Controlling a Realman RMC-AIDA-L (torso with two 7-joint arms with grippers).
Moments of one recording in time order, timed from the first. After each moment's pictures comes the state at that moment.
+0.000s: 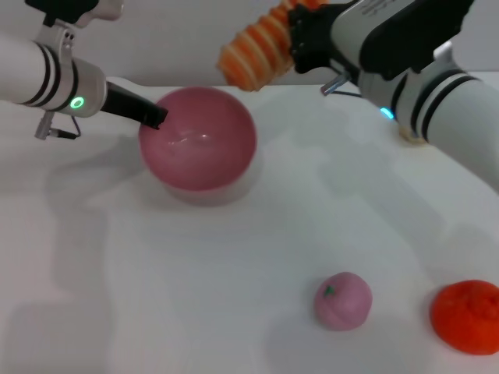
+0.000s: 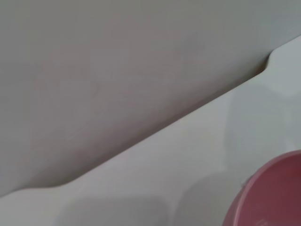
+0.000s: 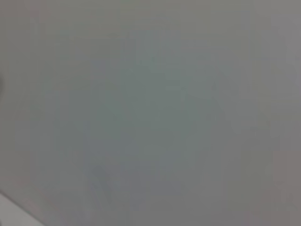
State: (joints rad) left arm -0.86 -2.06 0.98 0.71 -0.57 -0.93 0.90; right arm 0.43 2.08 -1.95 -1.26 -0.23 0.11 0.36
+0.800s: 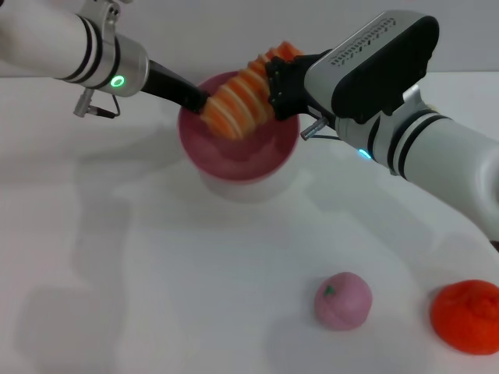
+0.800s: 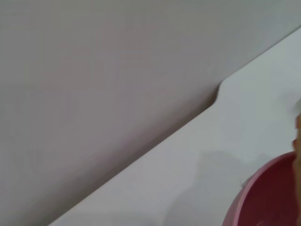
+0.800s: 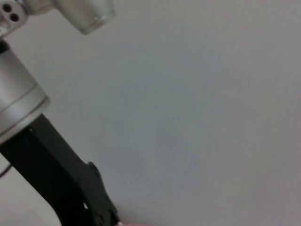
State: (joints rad) left arm -0.94 -2.07 1.06 0.71 -0.63 -0.93 0.90; right arm 0.44 2.08 -2.04 -1.18 -0.18 0.11 0.37
